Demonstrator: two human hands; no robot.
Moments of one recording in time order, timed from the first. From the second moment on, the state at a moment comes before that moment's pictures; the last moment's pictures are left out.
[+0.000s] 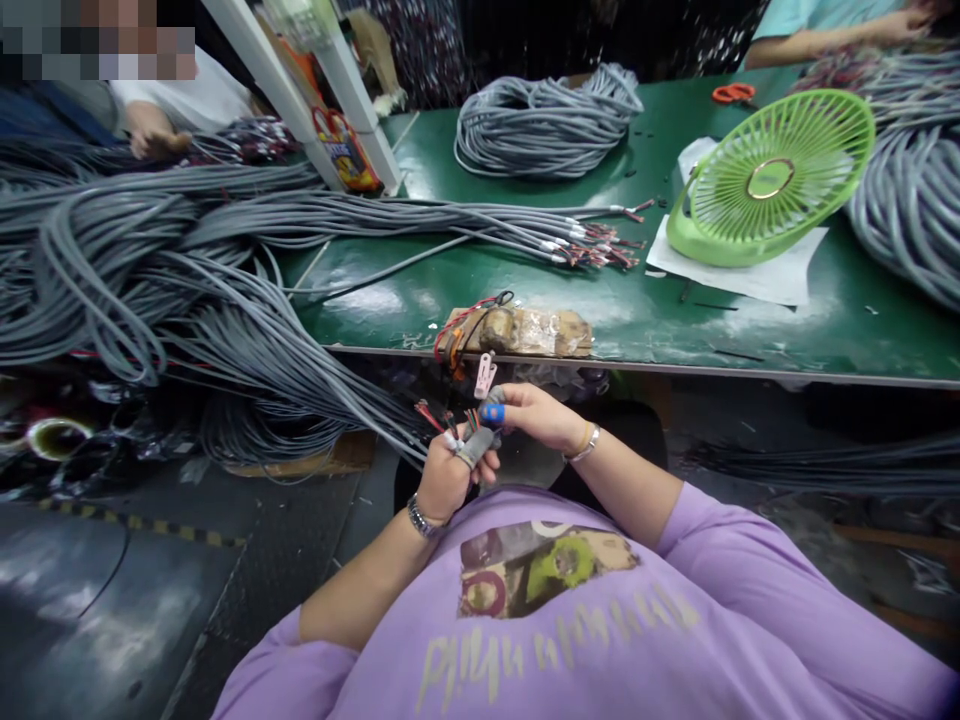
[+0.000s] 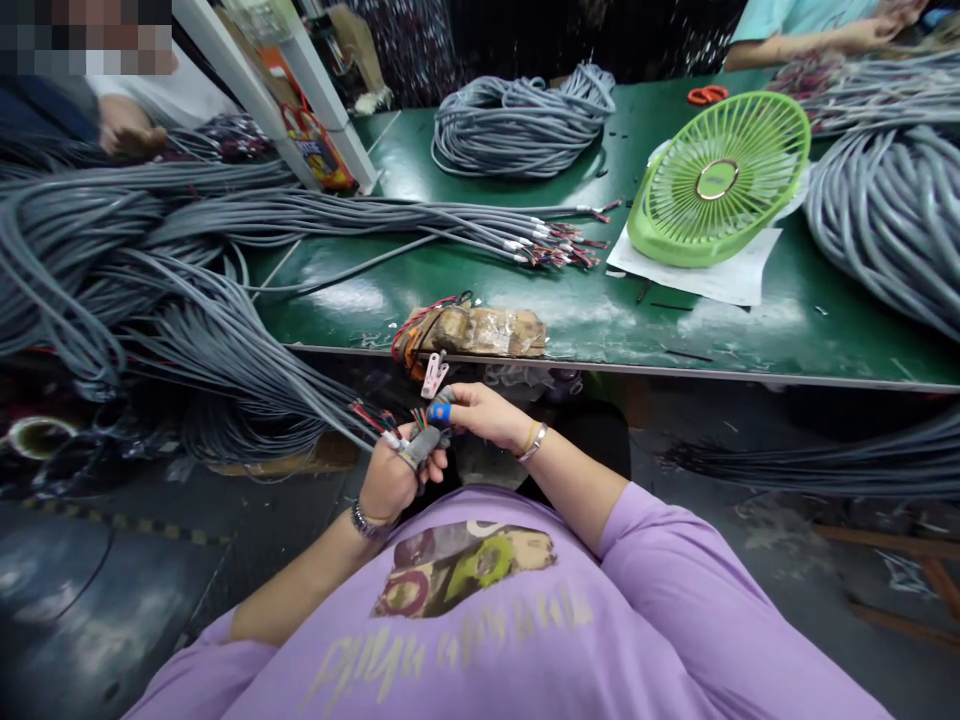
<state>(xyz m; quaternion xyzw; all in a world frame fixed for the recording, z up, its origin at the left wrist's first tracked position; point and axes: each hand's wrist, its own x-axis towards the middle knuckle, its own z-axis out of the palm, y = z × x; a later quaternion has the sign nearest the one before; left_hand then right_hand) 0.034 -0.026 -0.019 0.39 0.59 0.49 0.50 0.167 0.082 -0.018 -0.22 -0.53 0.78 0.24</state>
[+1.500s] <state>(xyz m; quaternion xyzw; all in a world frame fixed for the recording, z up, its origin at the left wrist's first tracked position) 0.049 -0.019 -0.007 0.32 0.53 0.64 0.46 0.144 0.090 -0.027 -0.24 -0.41 0.81 0.33</state>
